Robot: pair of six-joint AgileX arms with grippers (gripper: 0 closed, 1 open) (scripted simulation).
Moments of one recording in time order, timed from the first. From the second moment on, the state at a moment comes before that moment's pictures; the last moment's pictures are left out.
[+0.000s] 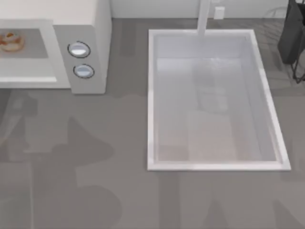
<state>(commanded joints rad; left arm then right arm) 0.29 1.44 0.56 0.51 0.27 0.11 0.00 0.00 0.00 0.00 0.00 0.00</state>
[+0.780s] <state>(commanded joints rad) 0.24 1.17 0.47 0.42 0.22 0.09 0.00 0.00 0.00 0.00 0.00 0.00</state>
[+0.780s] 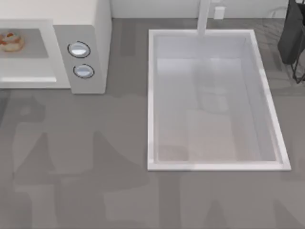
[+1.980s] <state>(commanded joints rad) 0.00 0.00 0.00 0.00 0.00 0.00 0.00 0.00 0.00 0.00 0.00 0.00</state>
